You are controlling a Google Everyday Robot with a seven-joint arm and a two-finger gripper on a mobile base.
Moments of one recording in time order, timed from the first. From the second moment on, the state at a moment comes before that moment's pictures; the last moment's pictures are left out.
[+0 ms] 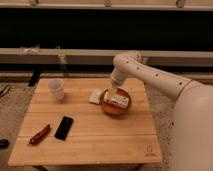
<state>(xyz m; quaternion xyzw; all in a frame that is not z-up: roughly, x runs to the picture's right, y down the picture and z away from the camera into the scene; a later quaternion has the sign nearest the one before) 0.041 0.000 0.855 -0.27 -0.08 0.18 0.94</state>
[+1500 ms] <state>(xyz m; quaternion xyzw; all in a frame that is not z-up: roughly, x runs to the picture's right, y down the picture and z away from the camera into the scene) 0.010 -0.006 0.878 -0.29 -0.09 0.11 0.95</state>
